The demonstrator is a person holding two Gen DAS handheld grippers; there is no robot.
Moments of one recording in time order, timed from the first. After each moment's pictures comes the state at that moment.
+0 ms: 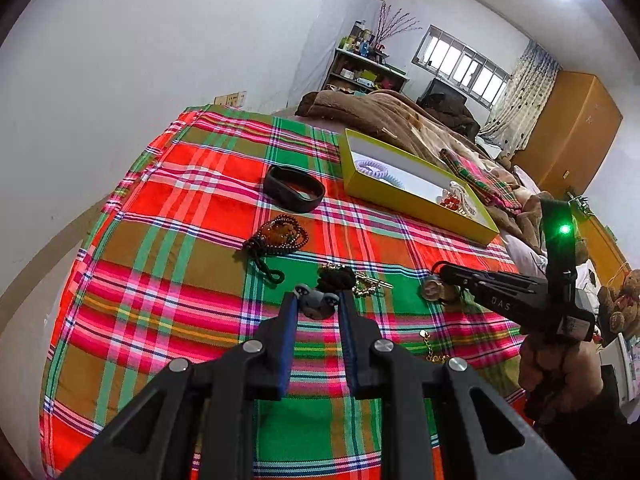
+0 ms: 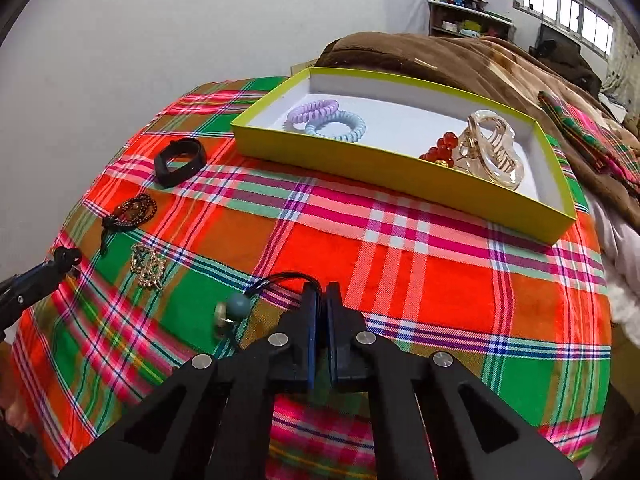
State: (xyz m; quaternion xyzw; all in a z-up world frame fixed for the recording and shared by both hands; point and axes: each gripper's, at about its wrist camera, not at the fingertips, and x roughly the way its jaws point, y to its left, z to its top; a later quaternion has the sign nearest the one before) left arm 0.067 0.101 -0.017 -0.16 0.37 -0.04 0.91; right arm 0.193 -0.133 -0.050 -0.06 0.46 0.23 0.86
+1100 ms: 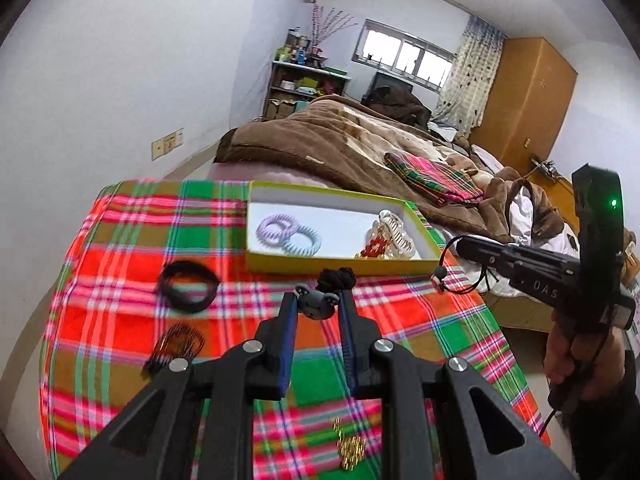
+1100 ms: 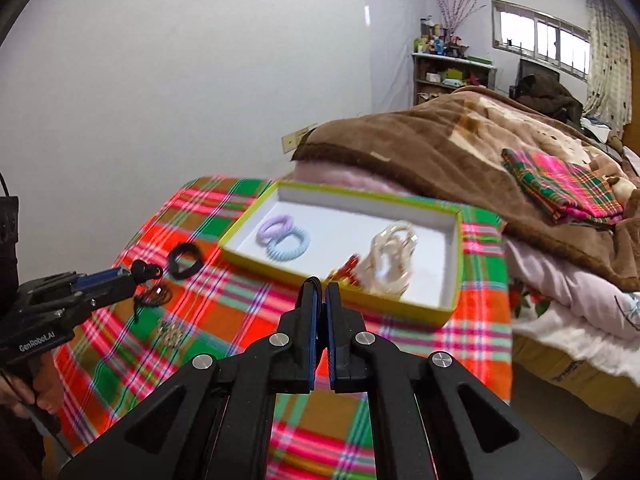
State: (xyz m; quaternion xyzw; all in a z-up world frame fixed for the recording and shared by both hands) left arm 0.143 0.027 0.046 -0.09 0.35 -0.12 0.93; right arm 0.212 -0.208 0.053 -0.02 0.36 0.23 0.90
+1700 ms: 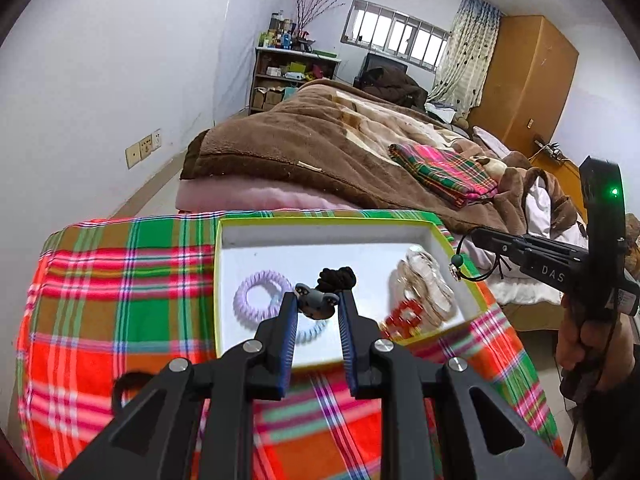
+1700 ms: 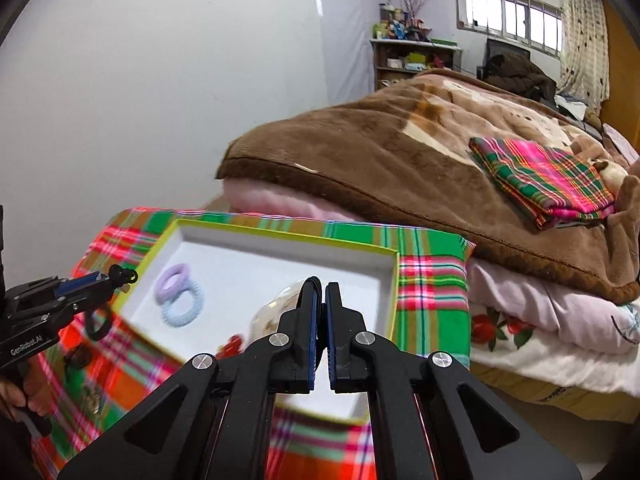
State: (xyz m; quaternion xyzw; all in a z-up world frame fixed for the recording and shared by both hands) left arm 0.264 0.003 0.026 -0.06 0.37 -0.14 0.92; right arm 0.337 -0.243 0.019 -0.01 0.39 0.17 0.90
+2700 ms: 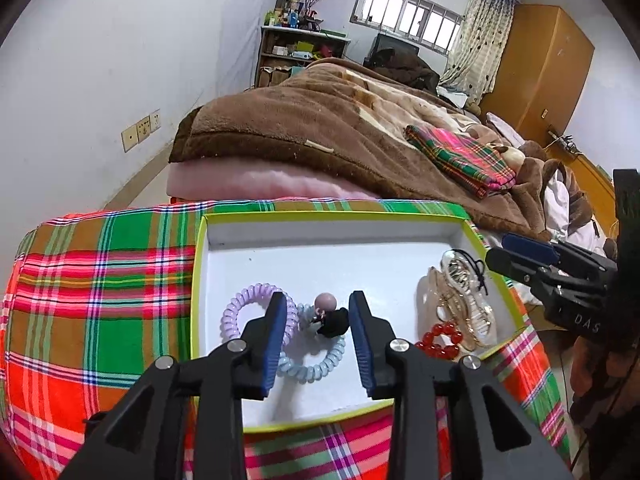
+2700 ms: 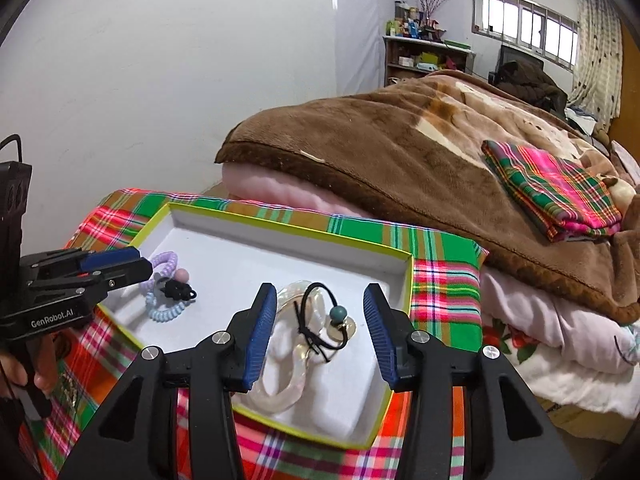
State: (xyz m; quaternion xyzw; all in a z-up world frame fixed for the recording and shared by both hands) left arm 0.299 -0.007 0.007 -0.06 0.40 -0.13 0.90; right arm 0.334 -0.225 0.012 -0.04 0.39 0.18 0.90
